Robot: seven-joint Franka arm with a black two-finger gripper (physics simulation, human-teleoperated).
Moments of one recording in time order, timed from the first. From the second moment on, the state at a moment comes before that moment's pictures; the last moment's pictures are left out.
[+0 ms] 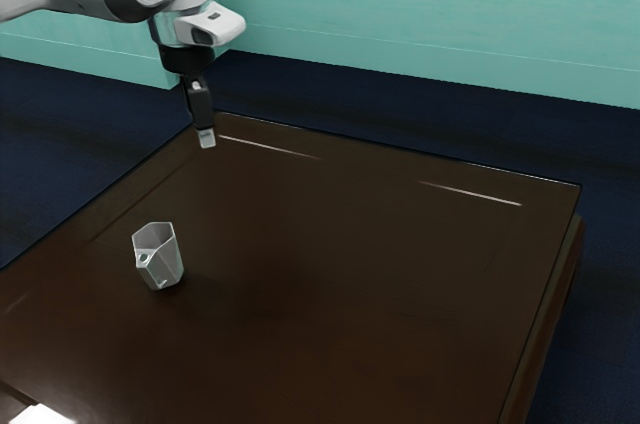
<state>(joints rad) -0.04 0.06 0.00 -1.60 0.03 1.63 0.70</state>
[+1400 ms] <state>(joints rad) 0.12 -0.27 0.07 -2.47 0.05 2.28 0.04</state>
